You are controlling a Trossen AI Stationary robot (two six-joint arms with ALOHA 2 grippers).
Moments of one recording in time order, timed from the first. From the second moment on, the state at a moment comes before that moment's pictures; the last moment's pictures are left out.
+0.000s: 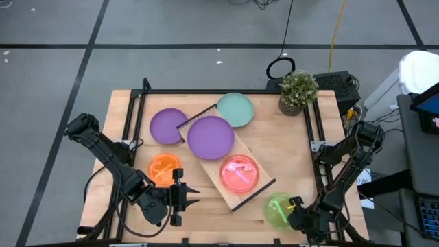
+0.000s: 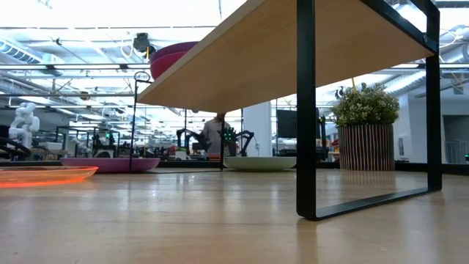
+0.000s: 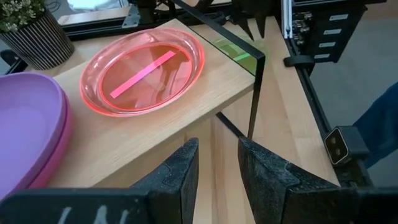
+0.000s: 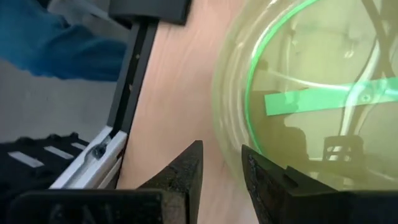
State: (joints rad) left arm -0.75 1.50 1.19 -0.41 -0.66 -0.38; right arm 1.11 1.54 0.74 -0.31 0.05 0.87
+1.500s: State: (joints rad) left arm -0.68 1.50 1.19 -0.41 -0.66 -0.32; right arm 1.11 1.48 0.74 -0.43 0.08 0.77
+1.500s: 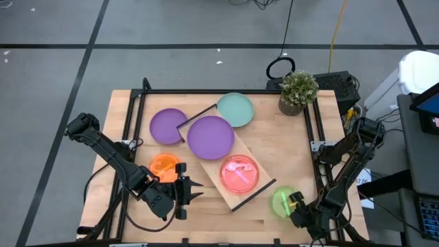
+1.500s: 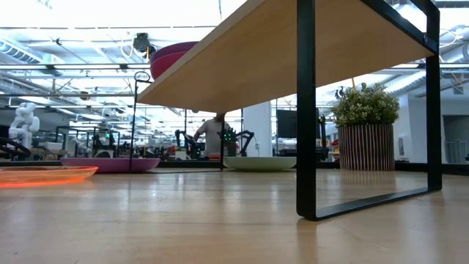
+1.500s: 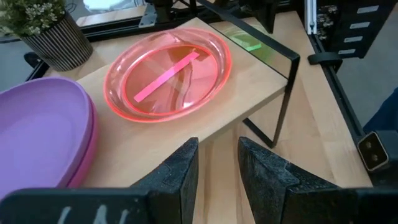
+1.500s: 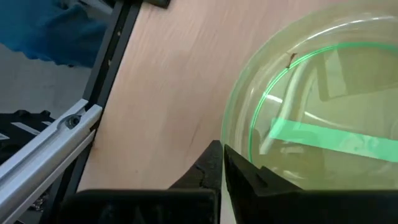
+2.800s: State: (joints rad) left arm -0.66 1.50 1.19 -0.41 -0.66 -0.28; right arm 1.11 1.50 1.05 -0.80 0.10 0.98
